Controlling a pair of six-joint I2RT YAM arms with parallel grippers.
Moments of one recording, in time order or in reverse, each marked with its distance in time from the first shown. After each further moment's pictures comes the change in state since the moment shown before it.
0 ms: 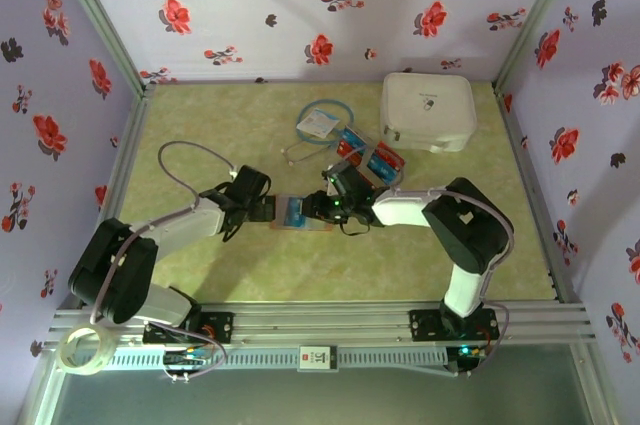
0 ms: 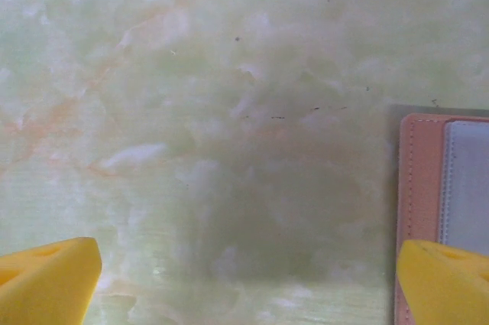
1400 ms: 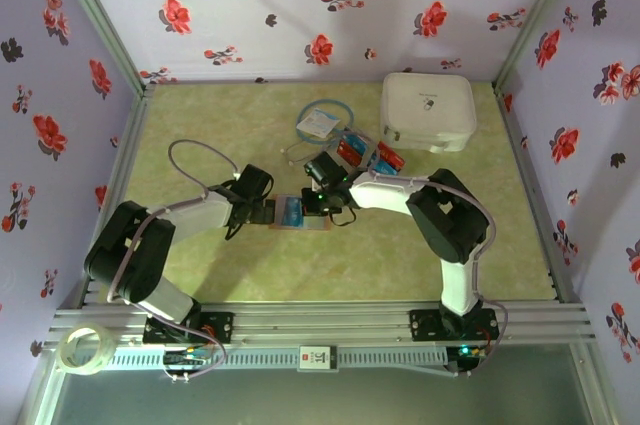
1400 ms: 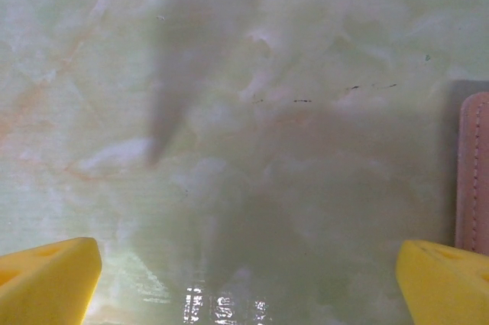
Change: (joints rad) left arm 0.023 0.123 0.029 -0.003 0.010 0.034; right arm 0.053 0.142 0.295 -0.369 0.138 -0.181
